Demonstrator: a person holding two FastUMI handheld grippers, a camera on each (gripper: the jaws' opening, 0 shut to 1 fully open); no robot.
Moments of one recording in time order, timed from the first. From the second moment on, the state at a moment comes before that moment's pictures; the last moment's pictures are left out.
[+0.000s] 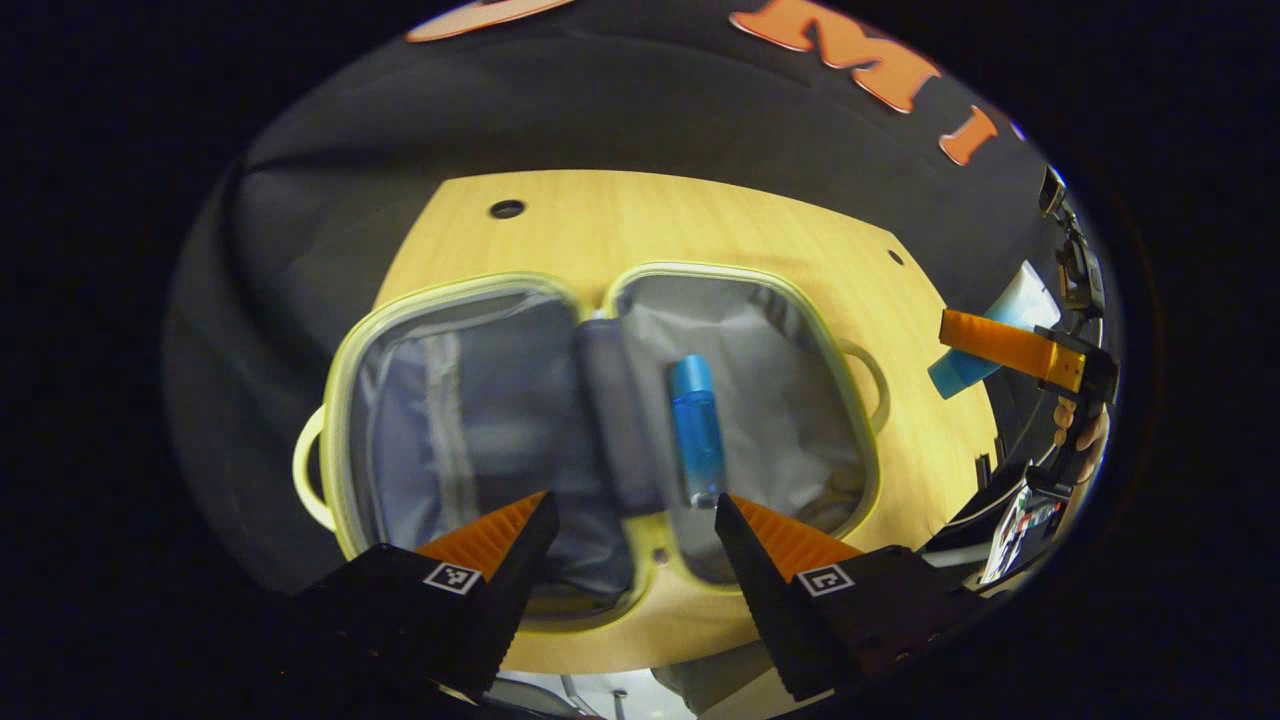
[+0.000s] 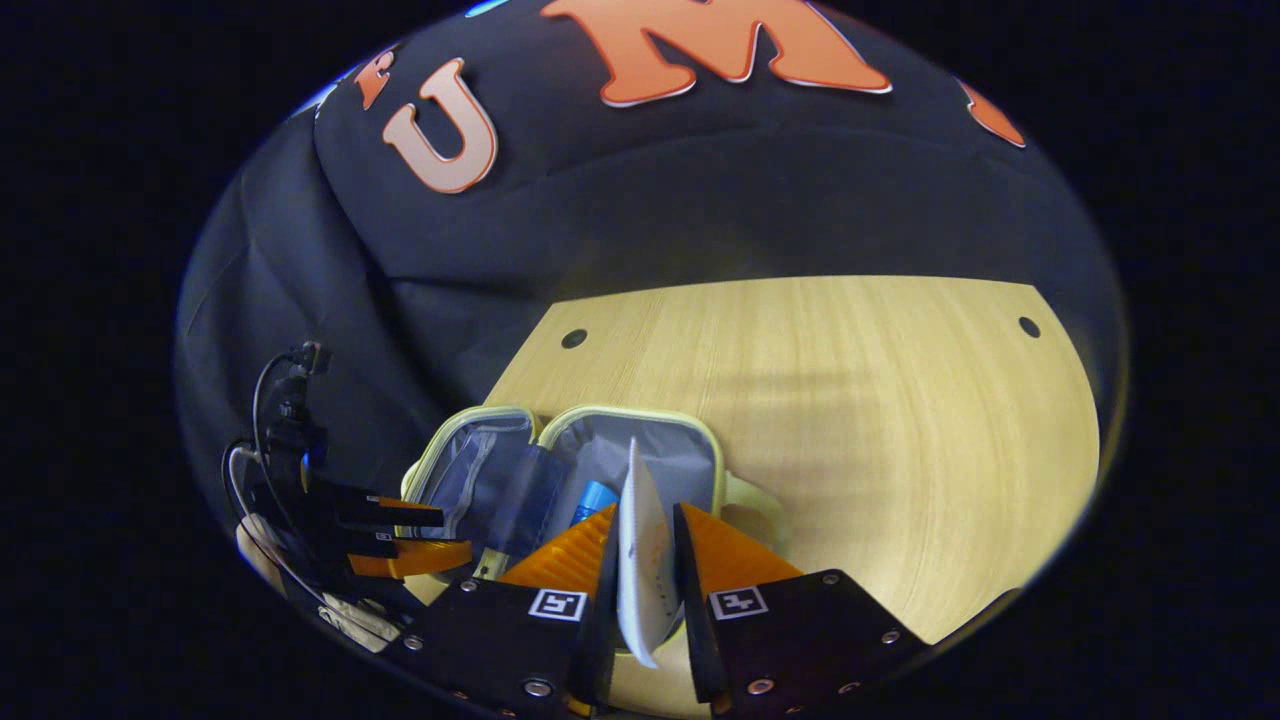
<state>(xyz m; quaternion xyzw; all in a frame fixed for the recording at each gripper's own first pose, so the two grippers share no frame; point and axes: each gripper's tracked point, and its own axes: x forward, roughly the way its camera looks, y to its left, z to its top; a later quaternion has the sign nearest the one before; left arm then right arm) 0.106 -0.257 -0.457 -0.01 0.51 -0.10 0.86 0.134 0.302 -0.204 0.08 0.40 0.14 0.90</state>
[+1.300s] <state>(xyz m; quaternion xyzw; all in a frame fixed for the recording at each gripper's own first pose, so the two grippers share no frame) 0.058 -0.120 -0.331 -0.10 0.48 0.04 0.87 0.133 0.354 -0.251 0.06 0.42 0.19 0.89</state>
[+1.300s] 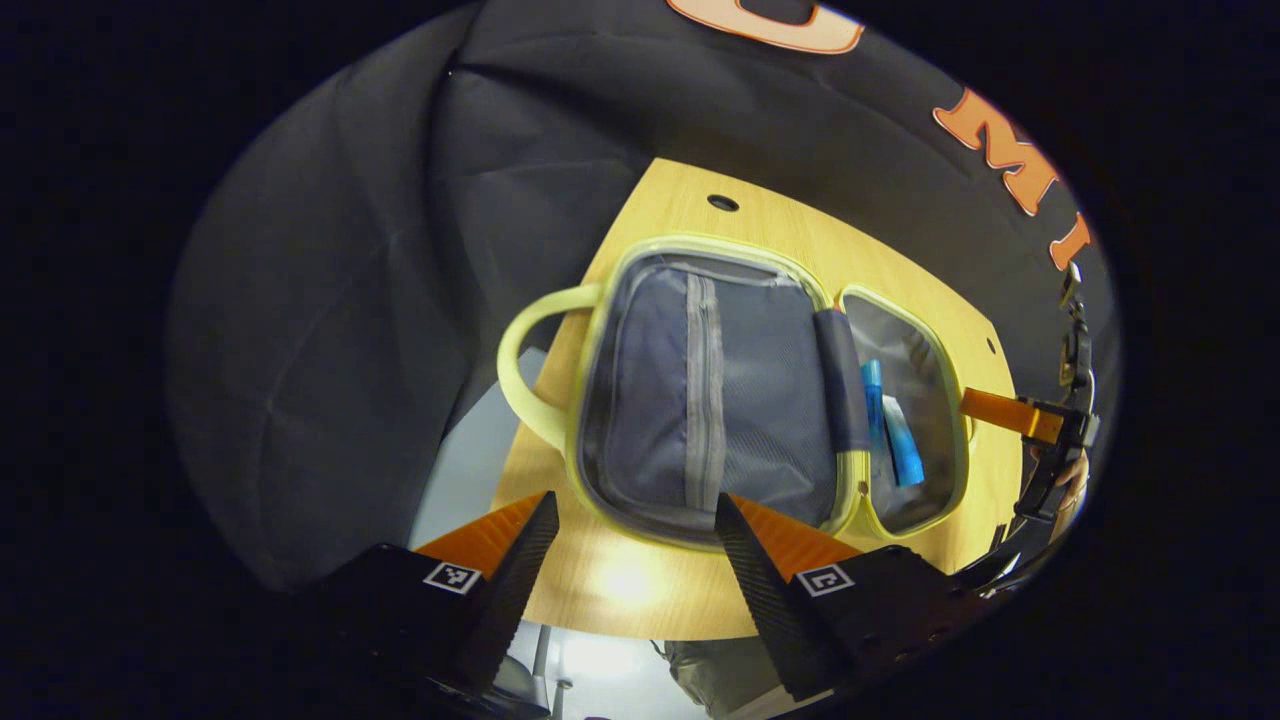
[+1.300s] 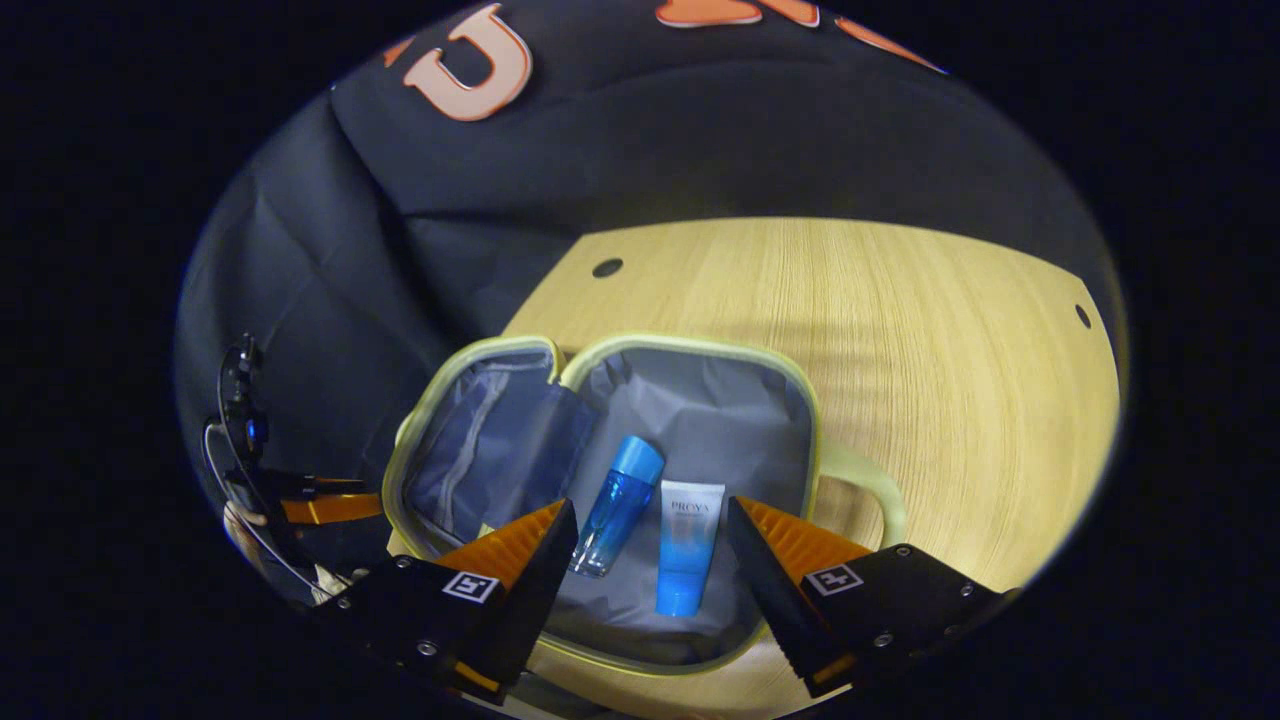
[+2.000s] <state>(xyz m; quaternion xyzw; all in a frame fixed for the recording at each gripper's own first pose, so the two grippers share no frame) 0.139 -0.029 -0.371 -0.40 0.37 0.08 0.84 0.106 0.290 -0.203 0.04 0.36 0.14 0.92</state>
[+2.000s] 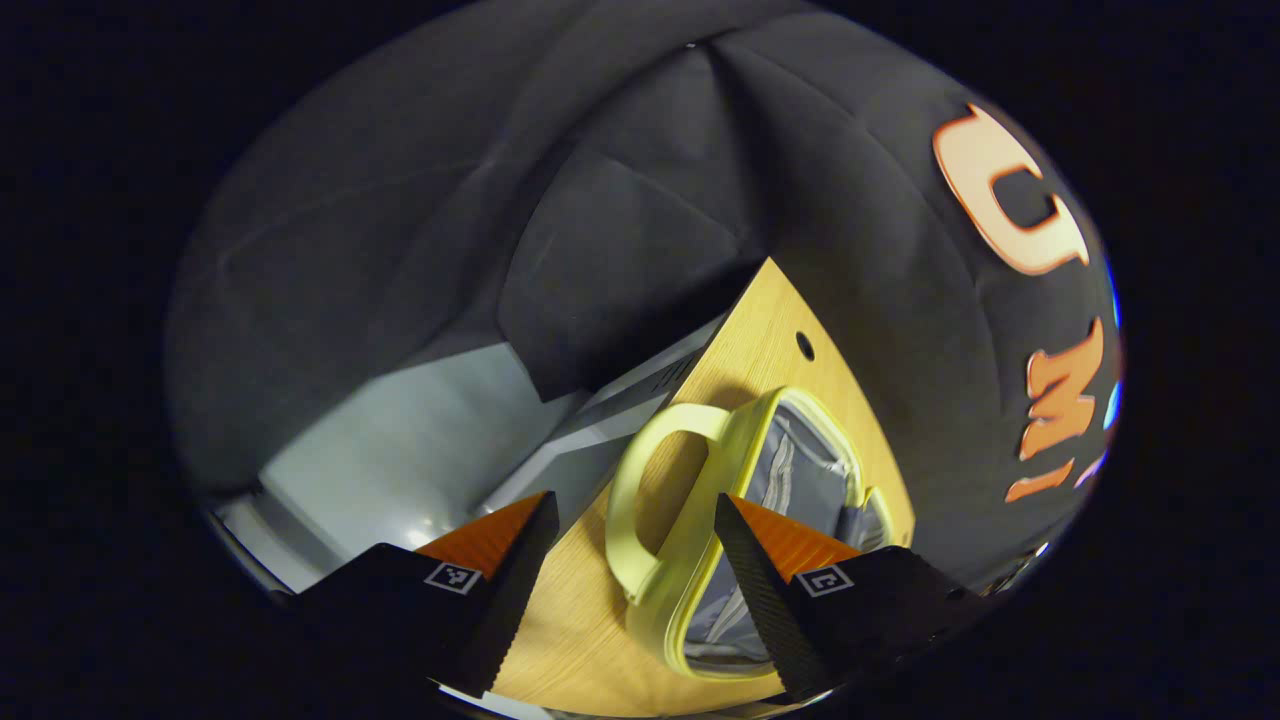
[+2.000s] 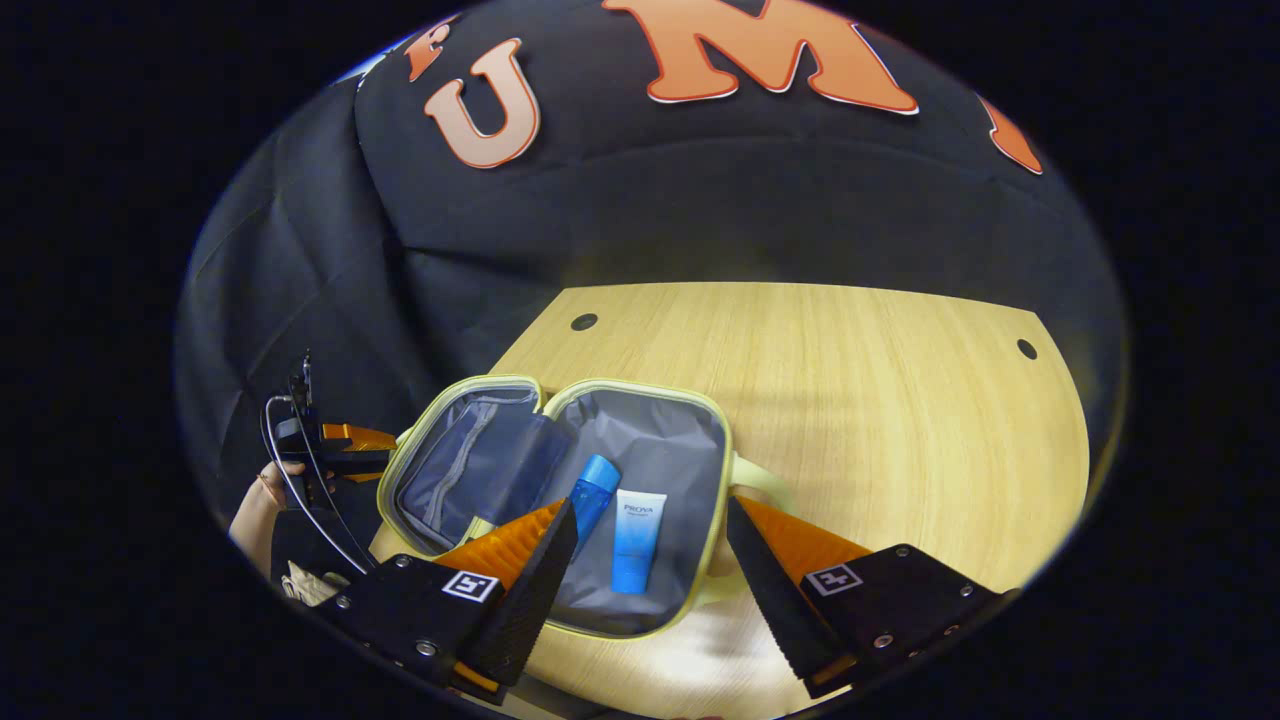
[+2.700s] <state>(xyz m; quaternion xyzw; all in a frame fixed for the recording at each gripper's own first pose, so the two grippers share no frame) 0.156 -0.041 -0.350 -0.35 0.37 0.08 0.86 0.101 0.253 -0.205 0.06 0.36 0.09 0.93</state>
